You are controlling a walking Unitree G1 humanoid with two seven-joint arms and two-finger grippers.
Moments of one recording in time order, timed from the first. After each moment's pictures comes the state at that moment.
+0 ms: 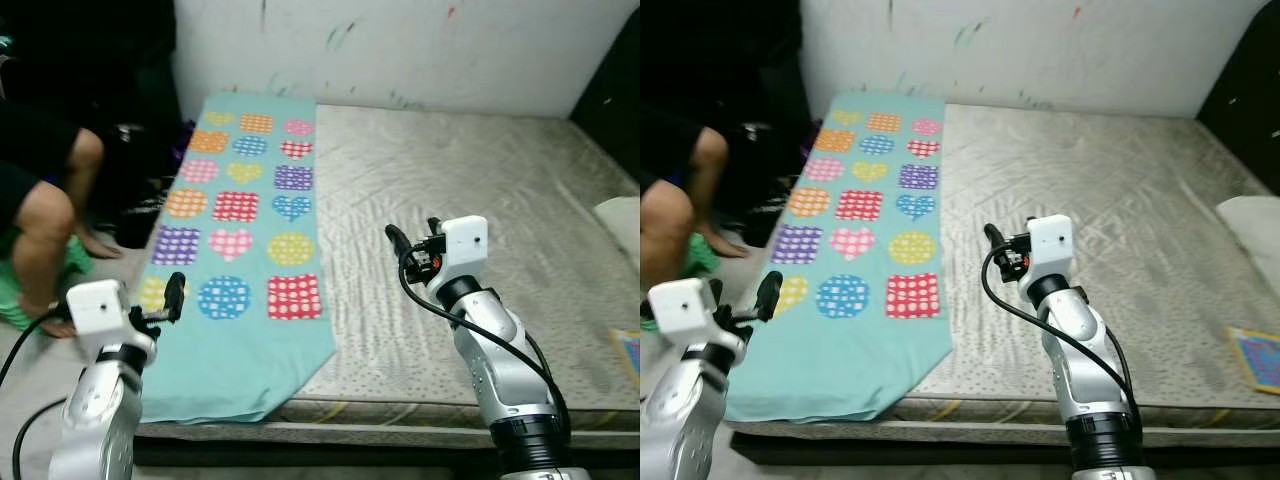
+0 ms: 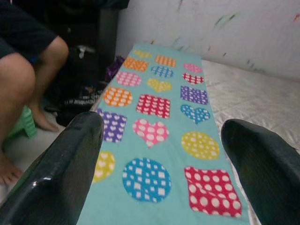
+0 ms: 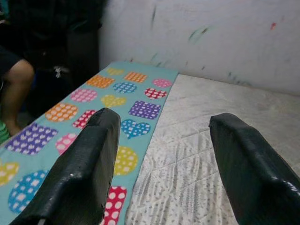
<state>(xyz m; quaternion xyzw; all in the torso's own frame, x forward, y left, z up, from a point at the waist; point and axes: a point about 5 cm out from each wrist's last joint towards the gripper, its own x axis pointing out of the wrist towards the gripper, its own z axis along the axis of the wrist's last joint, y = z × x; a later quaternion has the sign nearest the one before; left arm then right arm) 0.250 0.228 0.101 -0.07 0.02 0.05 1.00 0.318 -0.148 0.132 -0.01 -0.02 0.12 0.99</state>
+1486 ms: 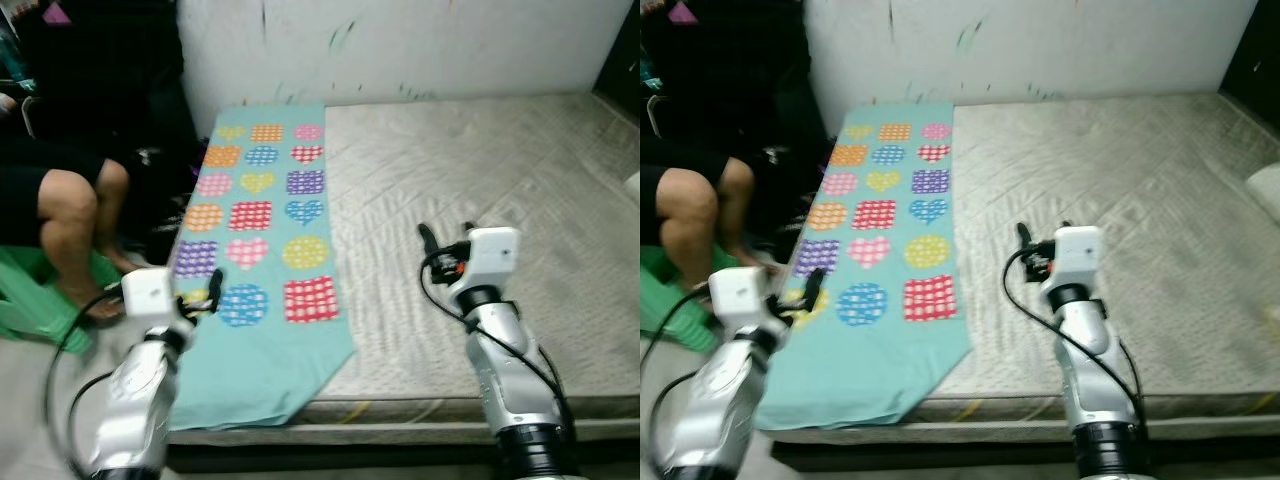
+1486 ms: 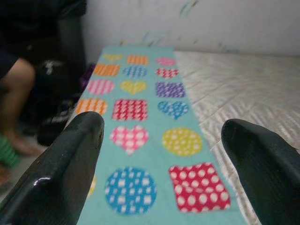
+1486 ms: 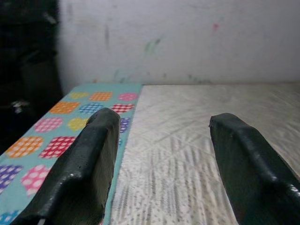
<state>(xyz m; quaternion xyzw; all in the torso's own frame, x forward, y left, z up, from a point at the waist) 0.284 0.192 0.086 -0.06 0.03 -0.03 1.00 0.313 -0.175 0.125 -0.01 -0.06 0.02 1.00</state>
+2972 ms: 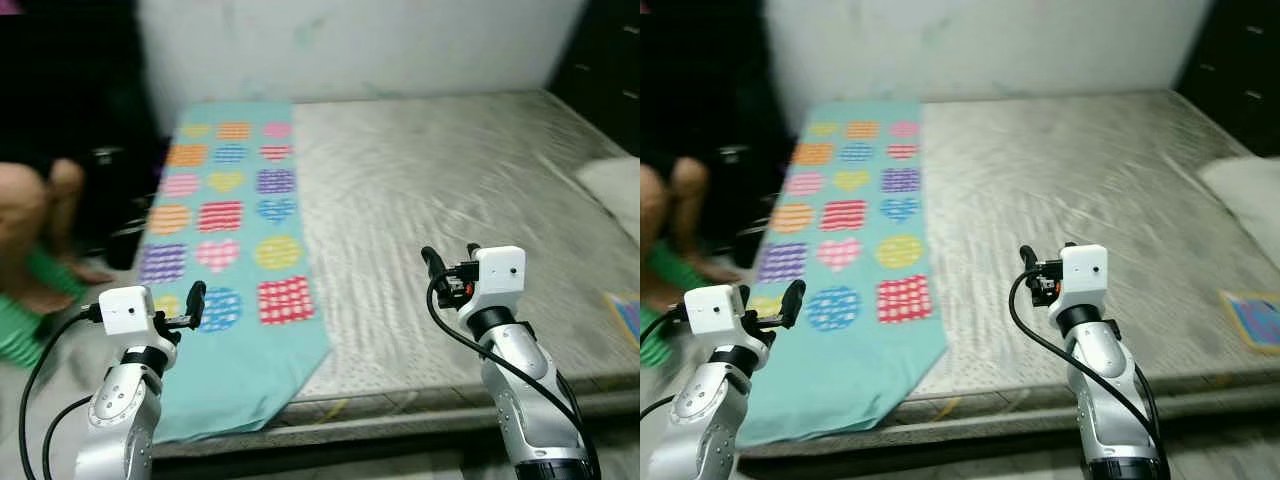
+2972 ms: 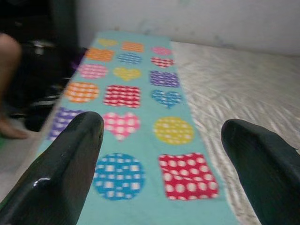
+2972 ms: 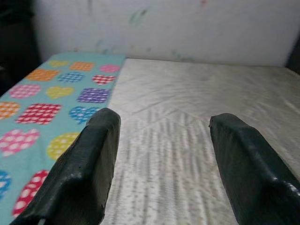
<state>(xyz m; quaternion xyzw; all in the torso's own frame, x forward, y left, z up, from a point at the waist) 0.254 0.214 0.080 -0.07 0.05 0.02 1.00 0.288 -0.178 0.118 -0.03 -0.01 0.05 1.00</state>
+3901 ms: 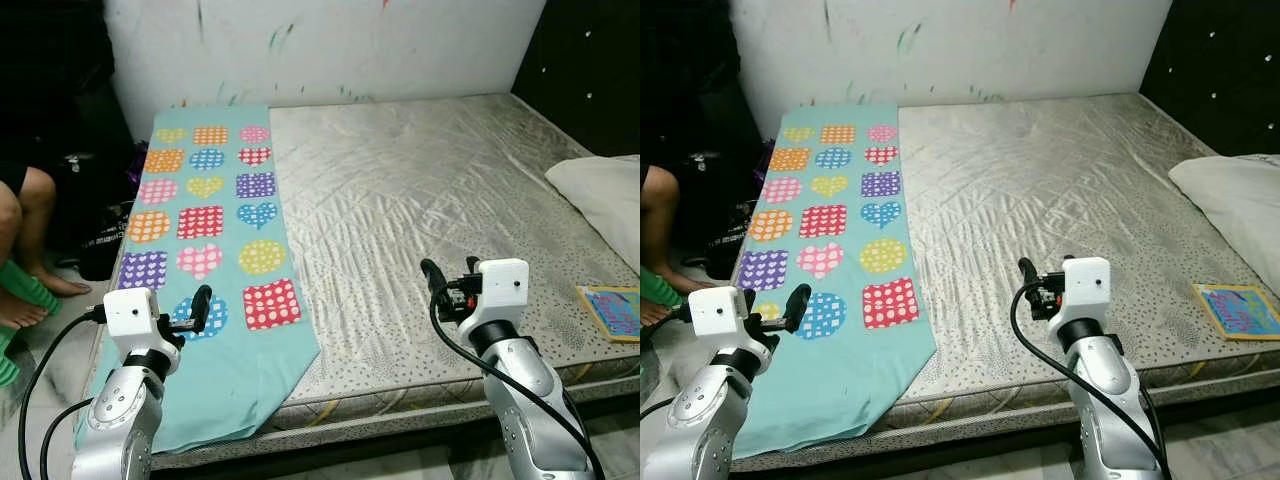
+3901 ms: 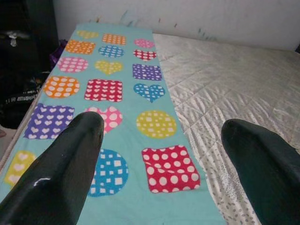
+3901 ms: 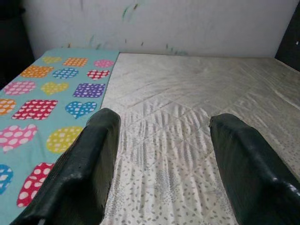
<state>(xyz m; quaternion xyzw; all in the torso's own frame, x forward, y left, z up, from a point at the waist) 0.248 0.209 0.082 -0.08 0.07 0.01 0.99 0.272 -0.175 0.115 -0.01 0.01 0.06 1.00</state>
